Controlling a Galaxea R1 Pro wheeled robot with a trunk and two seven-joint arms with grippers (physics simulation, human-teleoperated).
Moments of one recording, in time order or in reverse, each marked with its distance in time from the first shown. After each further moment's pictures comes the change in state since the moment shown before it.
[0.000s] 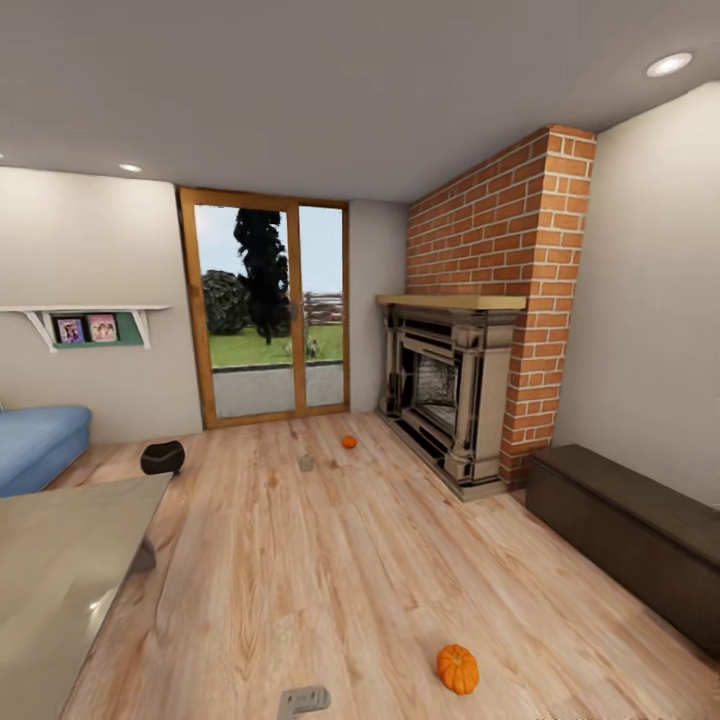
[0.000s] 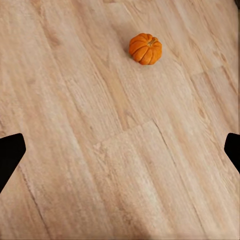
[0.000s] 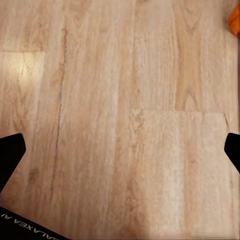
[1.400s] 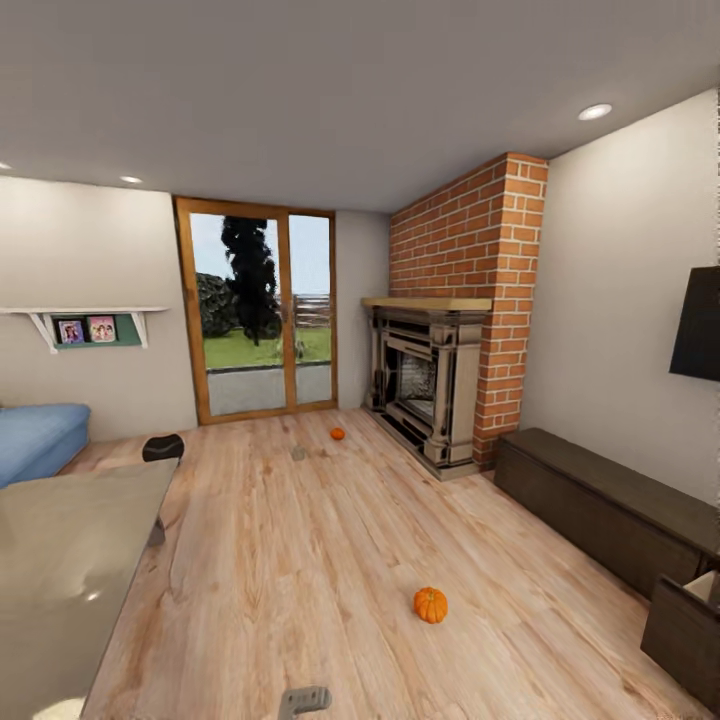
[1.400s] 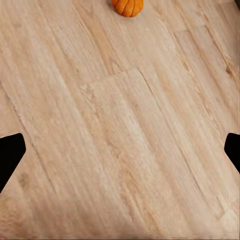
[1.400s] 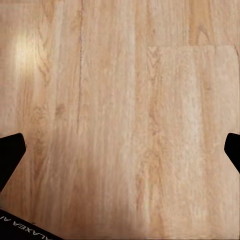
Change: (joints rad) left arm 0.000 -0.001 -0.002 0.000 -0.001 0.000 0.000; right arm 0.000 0.000 0.001 0.001 0.000 0.000 0.000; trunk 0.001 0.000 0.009
